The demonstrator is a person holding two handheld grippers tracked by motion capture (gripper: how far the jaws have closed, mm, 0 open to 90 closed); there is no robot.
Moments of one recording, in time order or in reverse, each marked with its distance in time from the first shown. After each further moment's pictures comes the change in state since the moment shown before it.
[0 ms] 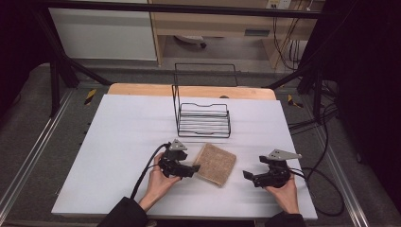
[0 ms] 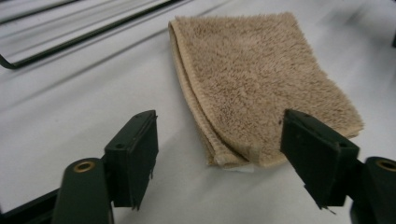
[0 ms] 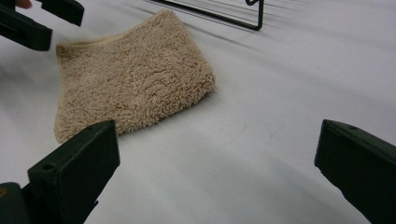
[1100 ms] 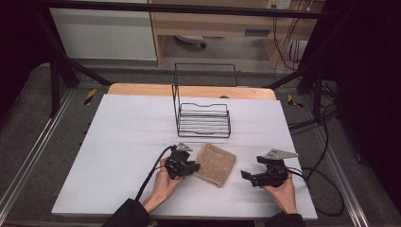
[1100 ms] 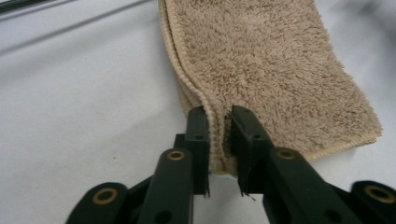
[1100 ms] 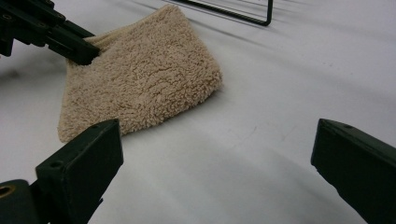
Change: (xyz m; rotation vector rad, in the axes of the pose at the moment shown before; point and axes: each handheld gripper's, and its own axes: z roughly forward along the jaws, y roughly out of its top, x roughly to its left) left arm -0.005 -0.003 0.021 0.052 -0.002 -0.068; right arm 0.003 0.002 0.006 0.021 0.014 0.012
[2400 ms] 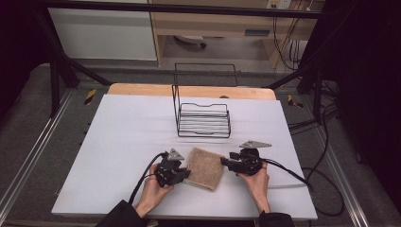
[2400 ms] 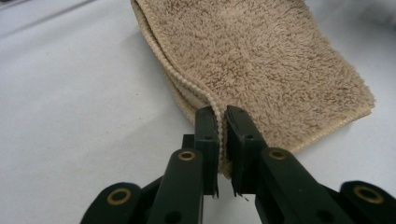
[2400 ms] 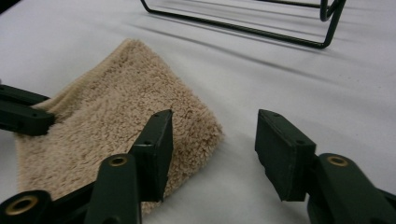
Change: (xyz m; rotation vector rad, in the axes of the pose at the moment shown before) left arm -0.003 -0.024 -0.030 0.024 0.038 0.069; right arm 0.033 0.034 0.063 0.026 -0.032 0.121
